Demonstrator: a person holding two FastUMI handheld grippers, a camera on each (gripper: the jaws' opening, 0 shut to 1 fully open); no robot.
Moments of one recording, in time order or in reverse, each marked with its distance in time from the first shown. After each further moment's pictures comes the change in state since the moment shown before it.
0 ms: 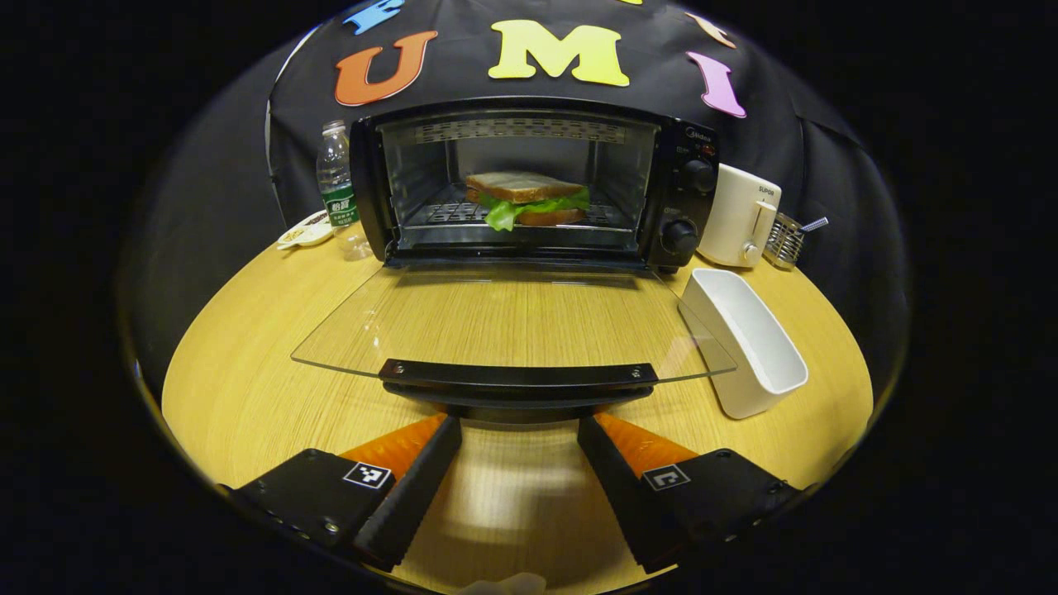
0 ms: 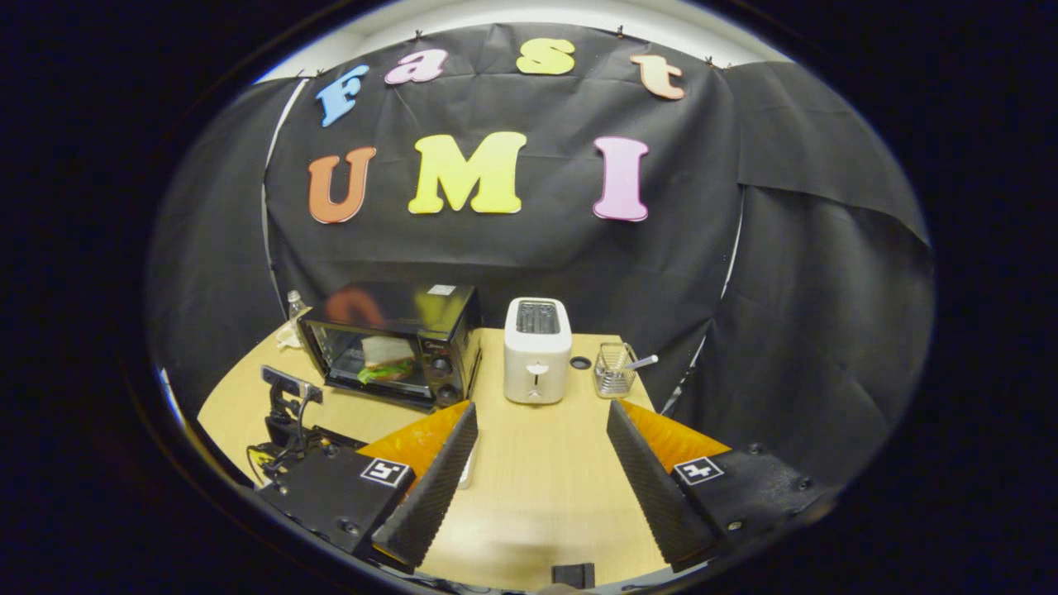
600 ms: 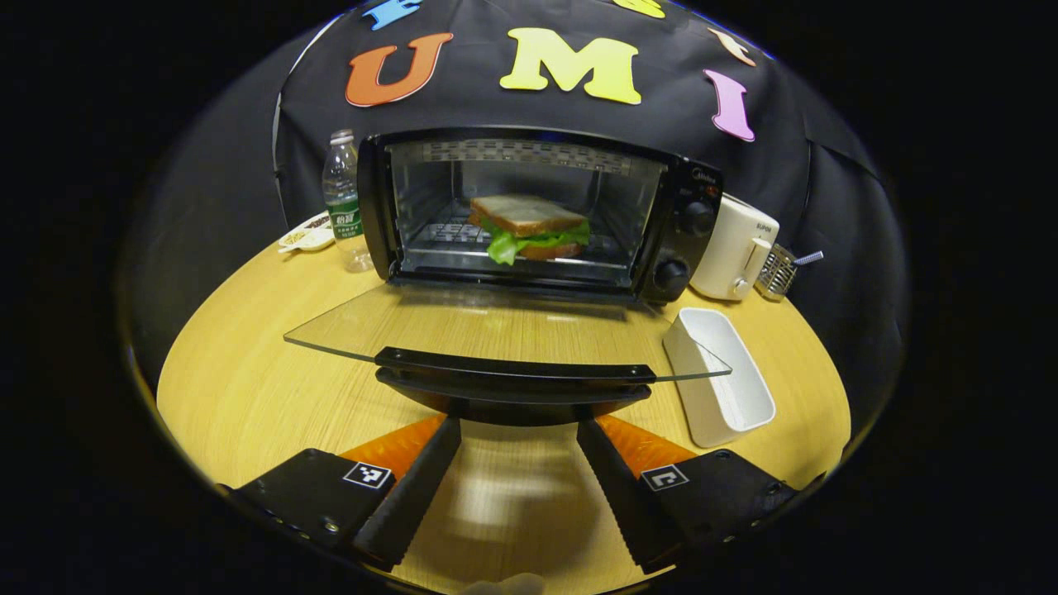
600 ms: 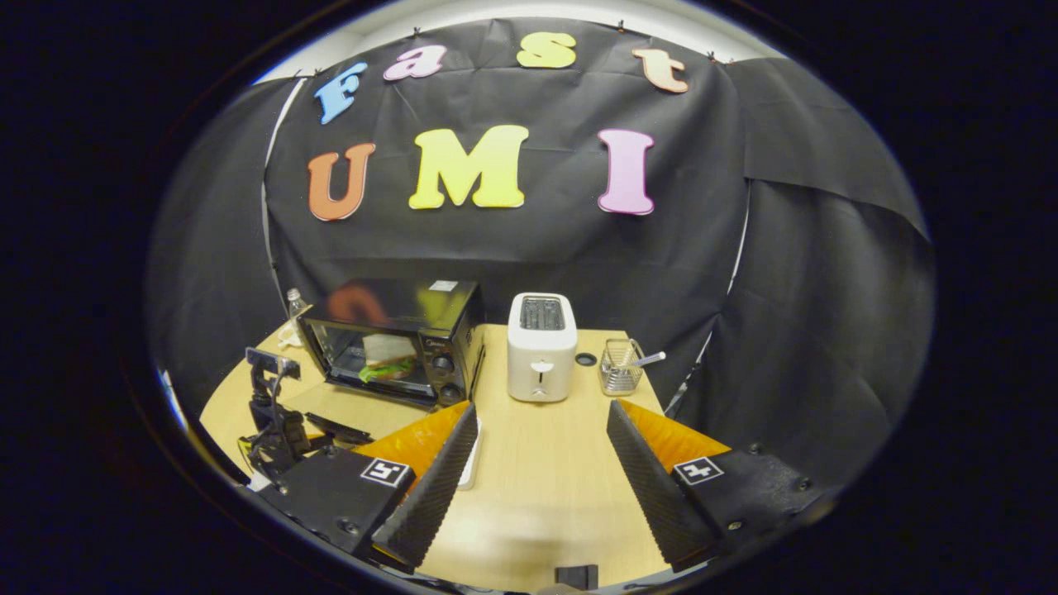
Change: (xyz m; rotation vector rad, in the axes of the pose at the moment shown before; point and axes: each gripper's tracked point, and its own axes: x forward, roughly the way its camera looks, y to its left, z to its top) left arm -0.015 -0.003 0.039 -0.057 -0.038 -0.027; right arm 0.013 0.002 -0.004 0.011 0.030 0.019
